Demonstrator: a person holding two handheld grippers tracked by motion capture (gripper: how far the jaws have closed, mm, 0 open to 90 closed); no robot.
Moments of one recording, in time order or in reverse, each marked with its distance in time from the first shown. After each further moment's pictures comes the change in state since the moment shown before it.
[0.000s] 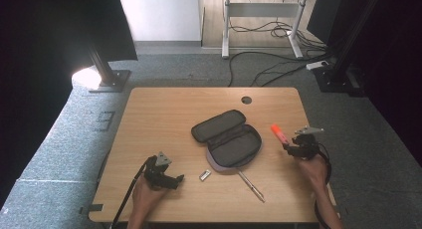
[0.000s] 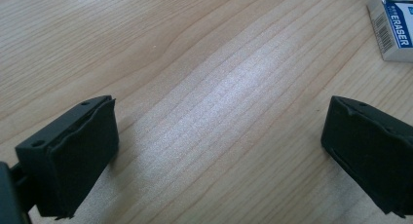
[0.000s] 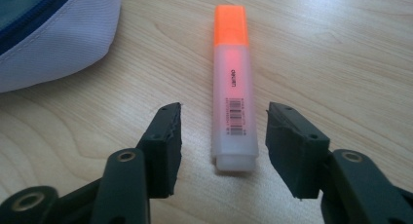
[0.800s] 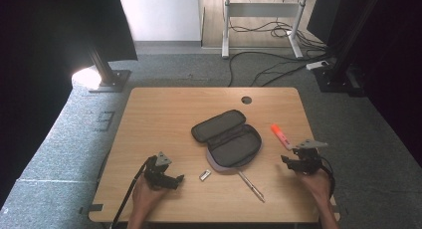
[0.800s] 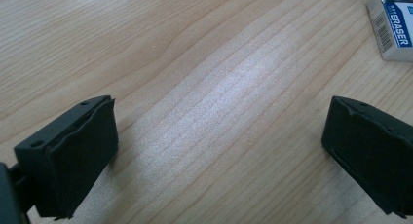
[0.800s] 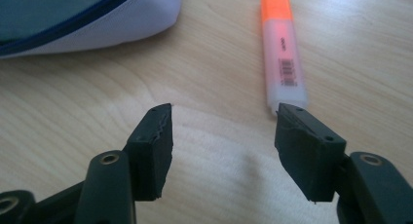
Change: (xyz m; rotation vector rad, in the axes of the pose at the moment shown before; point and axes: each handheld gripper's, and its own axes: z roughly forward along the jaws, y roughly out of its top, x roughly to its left) left arm 0.000 0.000 0.000 0.001 0.000 0.002; right arm 0.030 -0.026 -0.034 -0.033 0.043 -0.020
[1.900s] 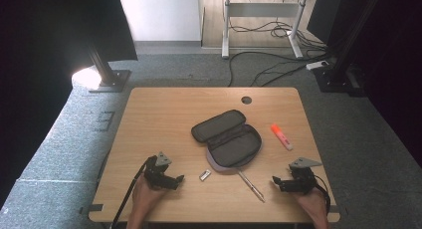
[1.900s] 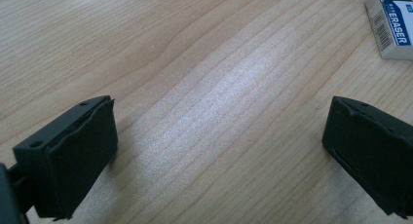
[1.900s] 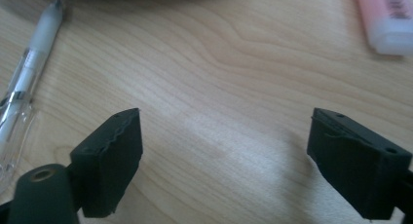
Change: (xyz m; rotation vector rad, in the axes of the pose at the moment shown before) left arm 0.000 0.000 0.000 0.001 -0.006 0.006; right arm 0.043 -0.041 -0.007 0.015 0.082 -0.014
